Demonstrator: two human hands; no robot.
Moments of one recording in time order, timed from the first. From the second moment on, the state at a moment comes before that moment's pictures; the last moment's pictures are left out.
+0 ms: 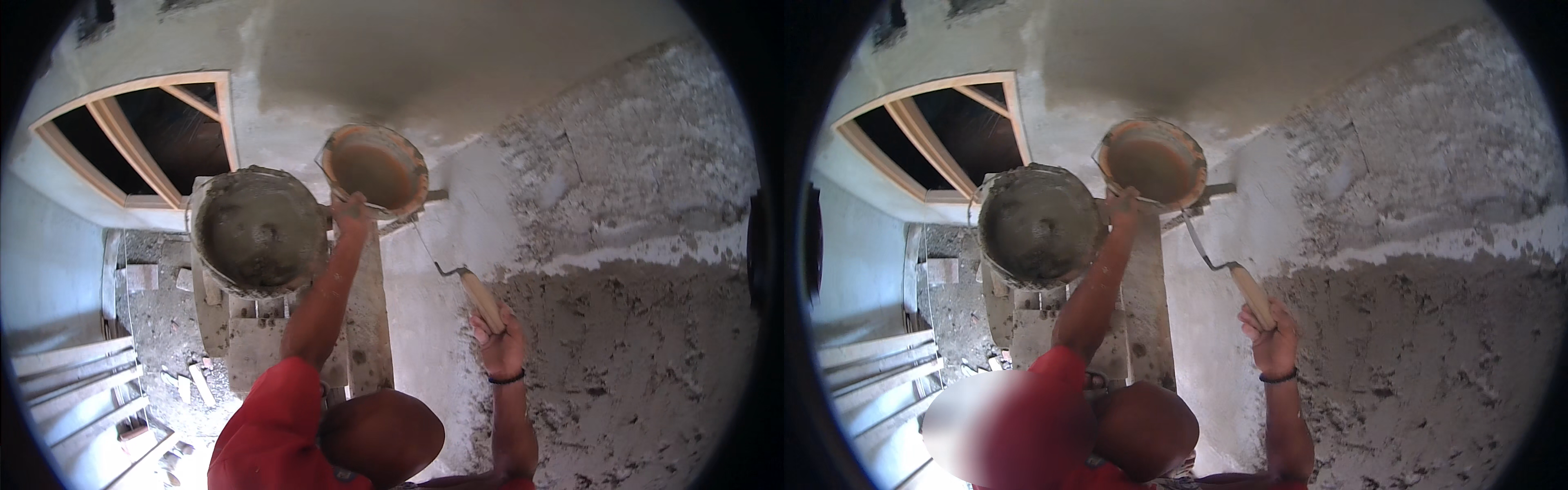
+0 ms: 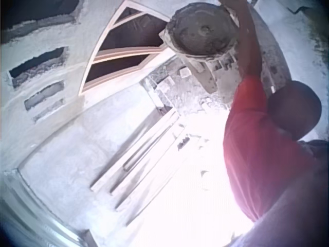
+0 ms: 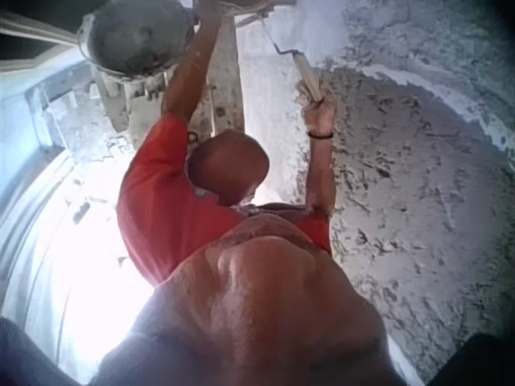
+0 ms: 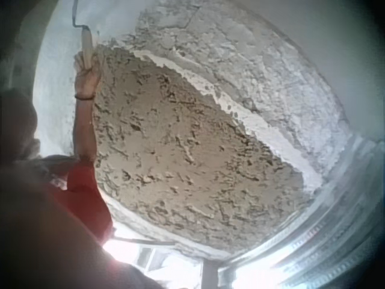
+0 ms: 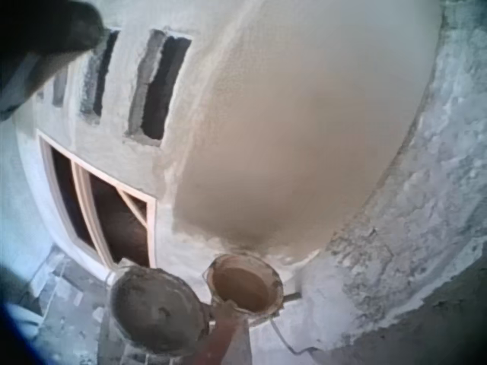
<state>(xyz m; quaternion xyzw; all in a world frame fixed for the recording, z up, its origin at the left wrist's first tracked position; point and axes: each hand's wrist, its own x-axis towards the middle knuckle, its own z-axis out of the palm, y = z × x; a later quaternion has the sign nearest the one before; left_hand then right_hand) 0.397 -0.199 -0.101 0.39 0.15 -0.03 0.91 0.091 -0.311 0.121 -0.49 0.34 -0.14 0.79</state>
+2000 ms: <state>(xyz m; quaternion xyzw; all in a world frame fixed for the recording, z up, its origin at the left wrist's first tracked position) 0.128 0.046 -0.136 0.57 -0.02 -0.16 0.80 0.001 -0.305 0.135 -0.84 0.11 0.04 0.53</state>
